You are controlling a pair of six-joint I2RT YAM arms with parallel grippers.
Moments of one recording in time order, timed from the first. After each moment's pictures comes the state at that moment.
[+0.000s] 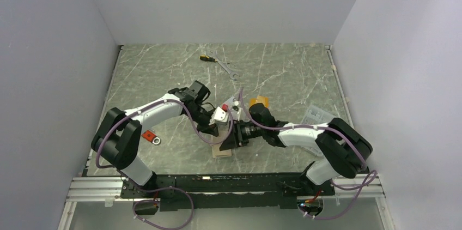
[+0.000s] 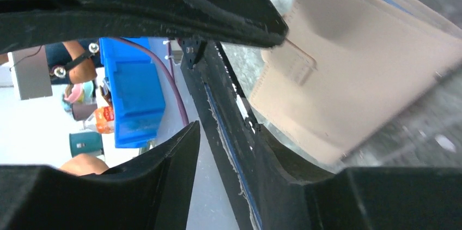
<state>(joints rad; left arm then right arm) -0.58 1.59 1.02 -0.71 0.86 1.05 0.80 1.51 0.56 0.38 -0.75 0.79</state>
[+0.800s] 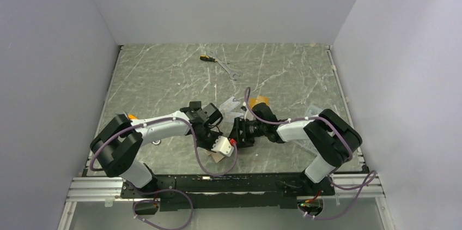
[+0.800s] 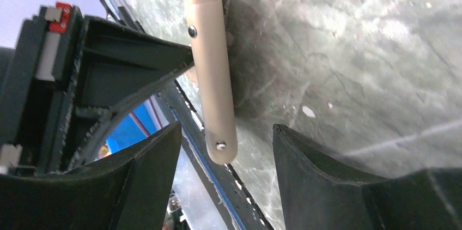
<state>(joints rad) -0.85 1.55 0.88 -0.68 0.41 1.13 0.68 1.59 0.50 0.33 -0.68 0.84</state>
